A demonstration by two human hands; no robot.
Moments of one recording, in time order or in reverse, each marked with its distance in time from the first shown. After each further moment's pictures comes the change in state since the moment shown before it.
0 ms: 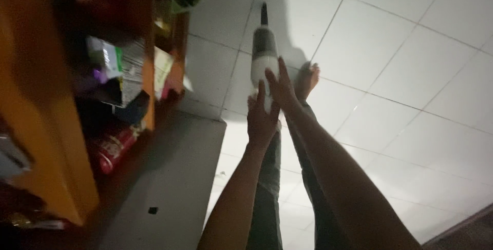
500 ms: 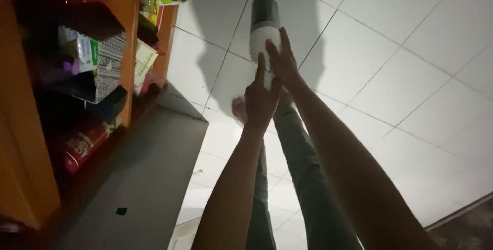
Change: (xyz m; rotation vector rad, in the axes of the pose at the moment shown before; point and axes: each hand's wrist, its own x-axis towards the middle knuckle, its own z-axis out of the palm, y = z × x) left_hand 0.047 0.091 0.008 -0.071 0.145 0.001; right_hand 0.032 -0.099 -0.030 0.328 -0.190 -0.059
